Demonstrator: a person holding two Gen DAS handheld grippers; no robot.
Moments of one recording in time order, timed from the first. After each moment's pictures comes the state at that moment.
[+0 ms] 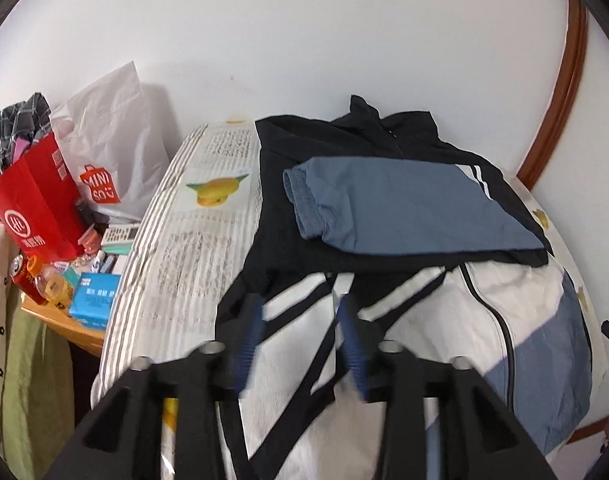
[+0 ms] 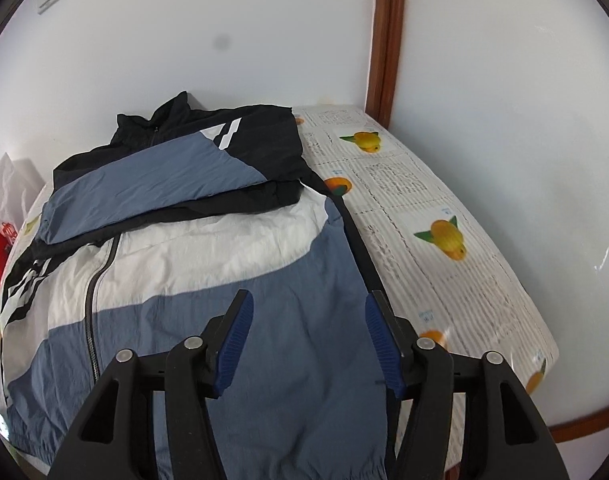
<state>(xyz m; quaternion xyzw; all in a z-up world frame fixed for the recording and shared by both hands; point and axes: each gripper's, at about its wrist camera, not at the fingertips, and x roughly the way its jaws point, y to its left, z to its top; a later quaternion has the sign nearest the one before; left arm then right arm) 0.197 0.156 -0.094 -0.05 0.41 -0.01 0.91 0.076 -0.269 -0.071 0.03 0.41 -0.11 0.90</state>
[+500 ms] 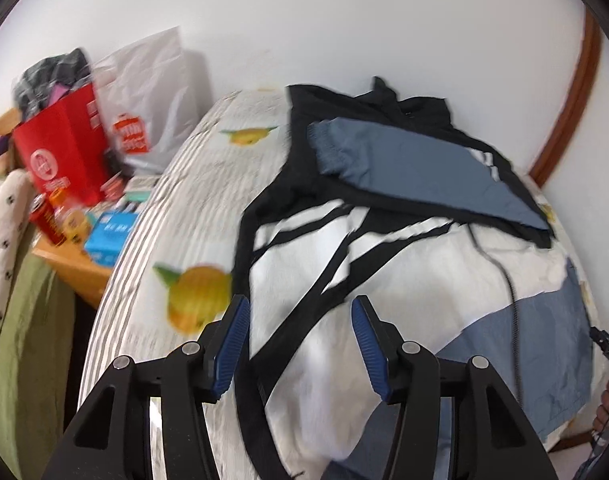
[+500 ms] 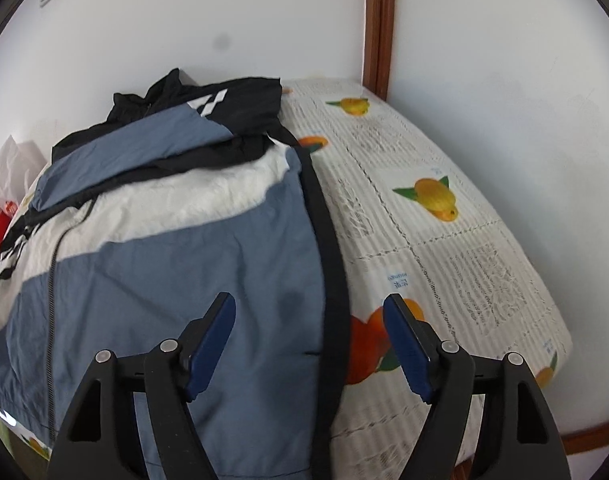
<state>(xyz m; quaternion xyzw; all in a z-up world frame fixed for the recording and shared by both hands) 0.128 0.155 -0.124 -0.09 0.43 0.05 0.90 0.064 -0.331 -0.122 0.03 0.43 -0.07 0.90</state>
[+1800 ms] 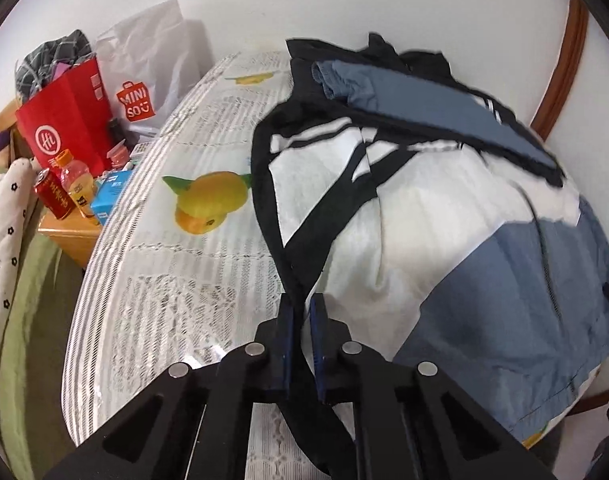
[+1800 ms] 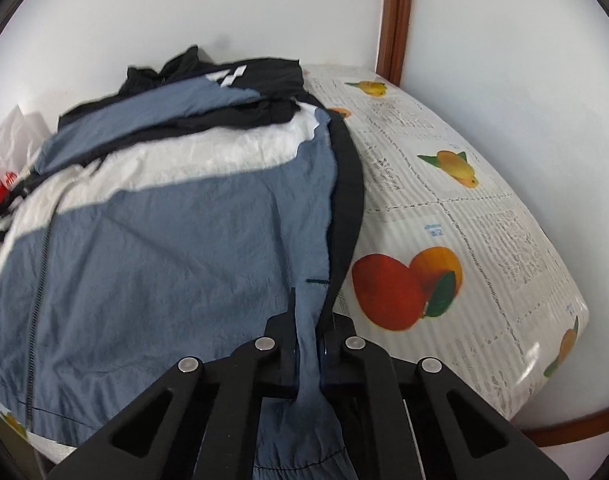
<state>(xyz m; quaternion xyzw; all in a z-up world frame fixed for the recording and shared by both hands) 0.083 0.156 -0.158 -0.06 0.46 0.03 0.89 0.033 -0.291 -0.147 0.01 0.43 -0.08 0.90</state>
